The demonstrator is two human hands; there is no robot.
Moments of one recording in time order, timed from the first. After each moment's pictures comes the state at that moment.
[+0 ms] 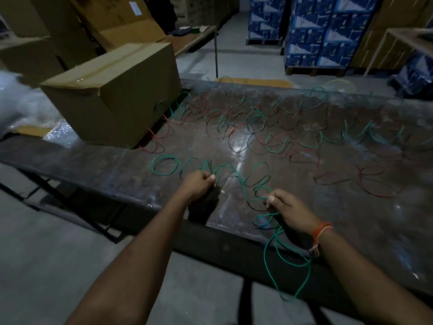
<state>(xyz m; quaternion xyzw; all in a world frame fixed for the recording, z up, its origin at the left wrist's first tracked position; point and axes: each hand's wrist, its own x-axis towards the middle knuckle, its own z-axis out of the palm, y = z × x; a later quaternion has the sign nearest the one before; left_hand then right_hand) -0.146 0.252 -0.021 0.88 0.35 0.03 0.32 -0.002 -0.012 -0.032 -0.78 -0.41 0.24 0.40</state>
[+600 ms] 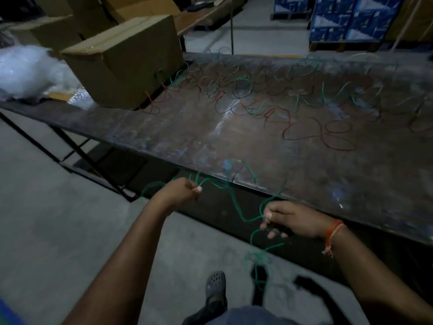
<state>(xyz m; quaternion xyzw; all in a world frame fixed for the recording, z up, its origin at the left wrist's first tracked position) -0.249 0.024 -0.004 0.85 0.40 -0.04 0.34 -0.031 -0.219 -0.035 -0.67 -0.44 0.51 0.30</state>
